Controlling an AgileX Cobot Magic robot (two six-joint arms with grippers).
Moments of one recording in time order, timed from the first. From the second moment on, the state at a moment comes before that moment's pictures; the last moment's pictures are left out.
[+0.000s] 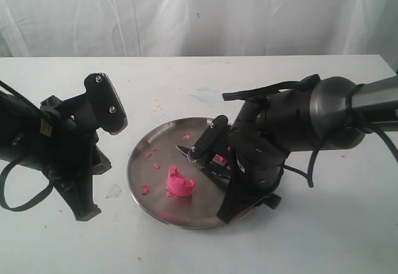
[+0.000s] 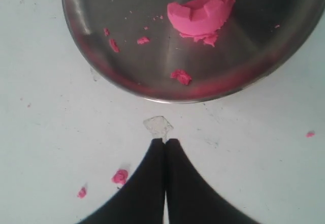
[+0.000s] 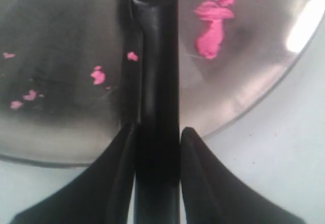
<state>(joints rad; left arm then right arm) -0.51 1.33 -0.79 0.05 0.52 0.49 0.74 1.83 -1.03 -0.46 0.70 0.19</state>
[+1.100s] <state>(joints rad) -0.51 1.33 -0.77 0.08 0.47 0.49 0.84 1.82 -1.03 -0.26 0.73 0.10</state>
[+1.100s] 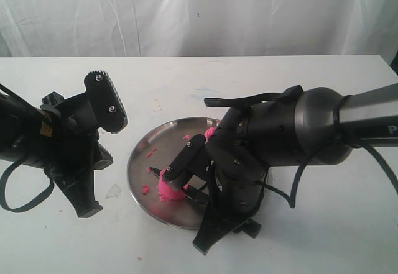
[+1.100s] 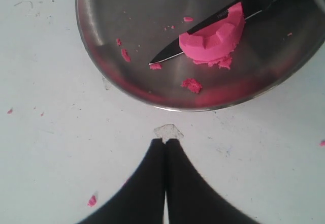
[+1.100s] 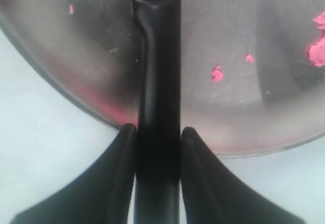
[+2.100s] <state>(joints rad) -0.51 1.33 -0.77 0.08 0.47 0.49 0.65 1.65 -1.01 -0.76 0.69 0.60</state>
